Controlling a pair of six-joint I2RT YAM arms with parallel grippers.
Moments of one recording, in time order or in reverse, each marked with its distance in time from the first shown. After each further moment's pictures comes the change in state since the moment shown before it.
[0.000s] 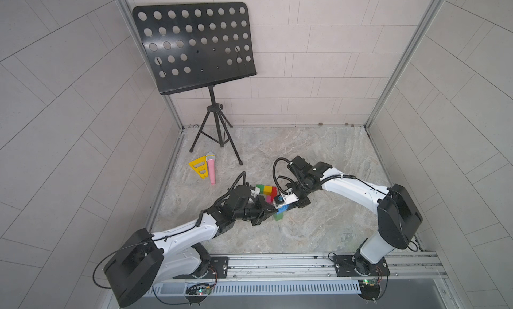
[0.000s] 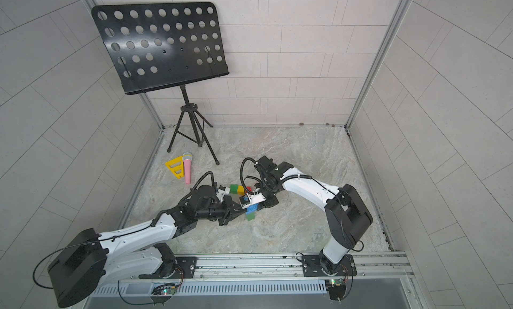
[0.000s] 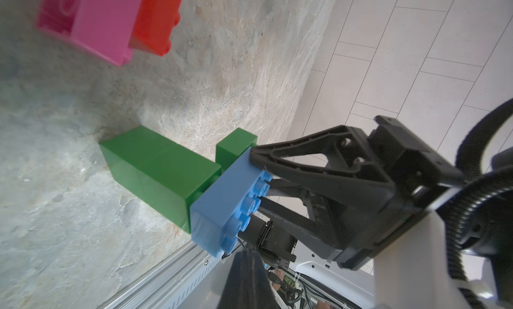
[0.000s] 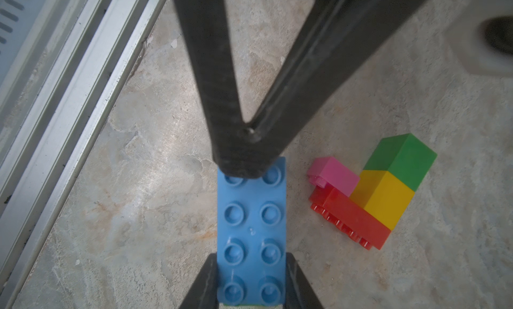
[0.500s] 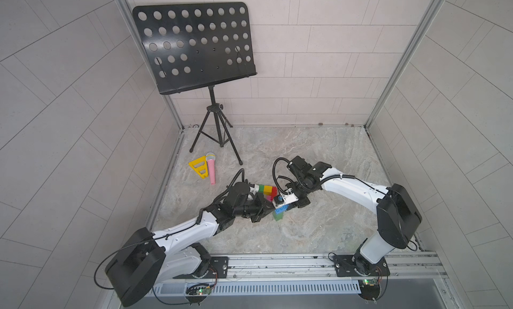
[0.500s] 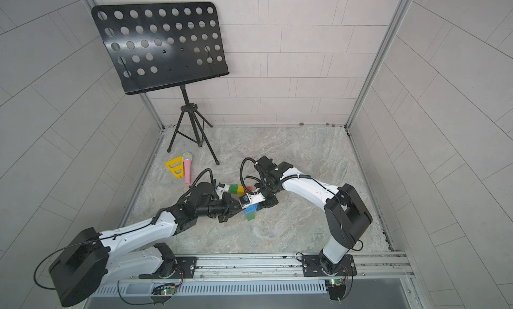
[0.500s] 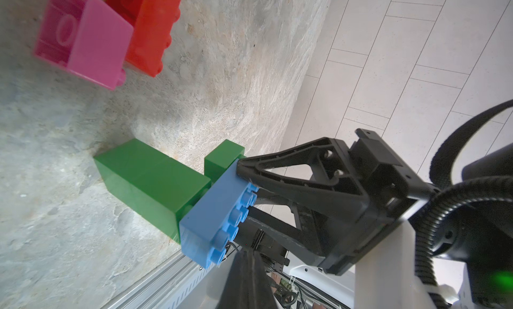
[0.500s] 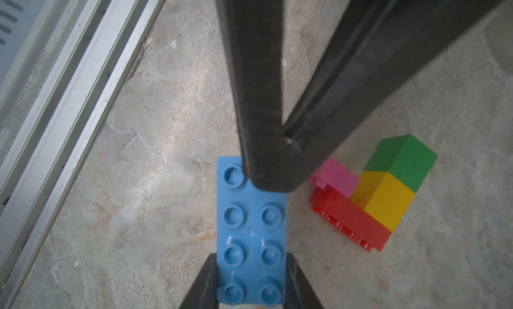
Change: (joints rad) left arm 0.021 0.017 0.012 0.002 0.027 0.005; right arm 0.000 0.005 0.000 0.004 -0.003 0.001
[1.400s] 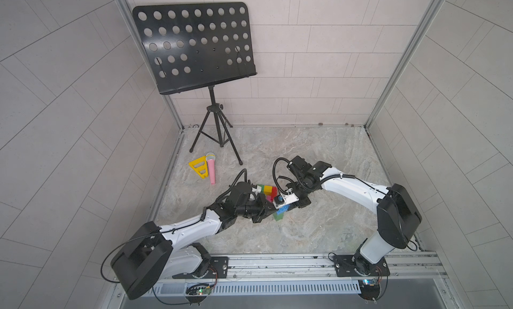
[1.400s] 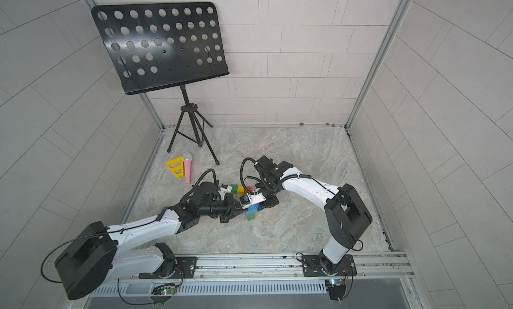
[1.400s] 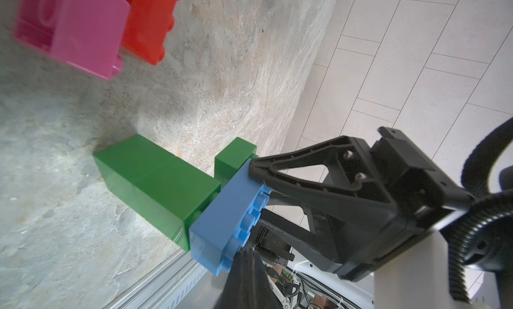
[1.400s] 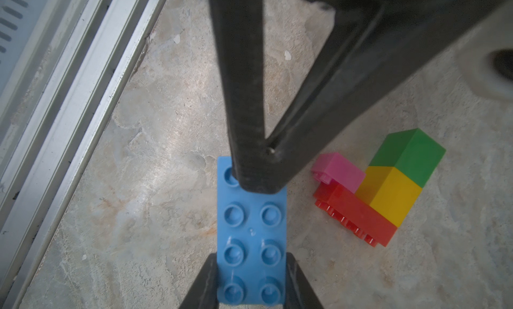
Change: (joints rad) left arm 0.000 0.062 0.003 0.035 0.045 0.009; right arm 0.000 0.000 0.011 -0.033 0.015 0.000
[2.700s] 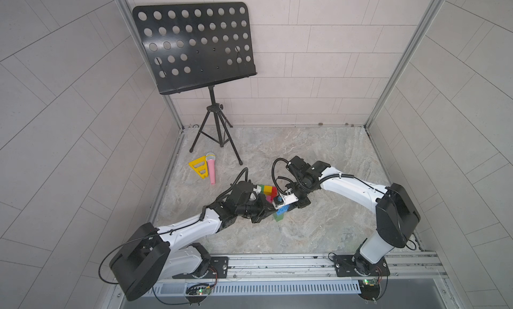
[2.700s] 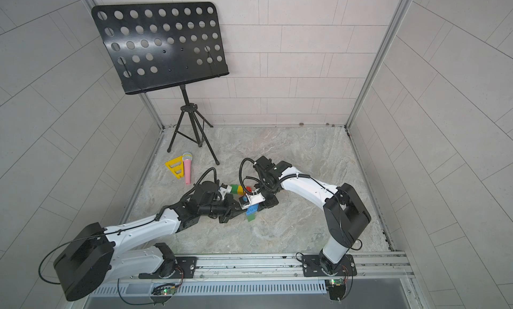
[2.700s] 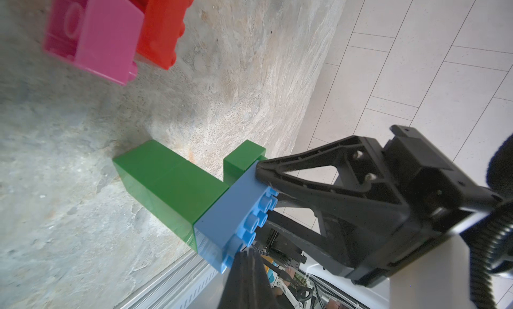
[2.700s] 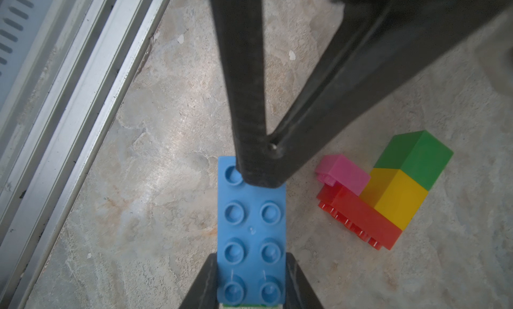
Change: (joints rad) left arm 0.000 -0.009 0.029 -0.114 -0.039 0.076; right arm 0.005 0.011 0.015 -0.018 0.004 0.003
